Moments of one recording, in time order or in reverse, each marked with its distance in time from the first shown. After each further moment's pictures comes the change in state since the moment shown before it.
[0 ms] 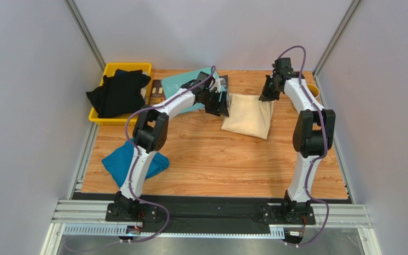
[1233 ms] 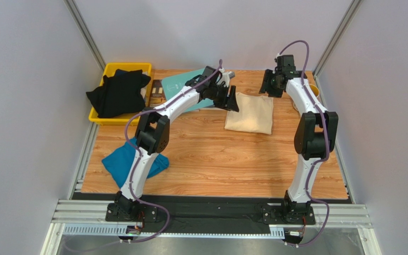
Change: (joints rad) left arm -0.050 -0.008 0.108 0.007 0.059 -0.011; right arm 0.000 -0.044 0.003 0.066 0.058 -0.044
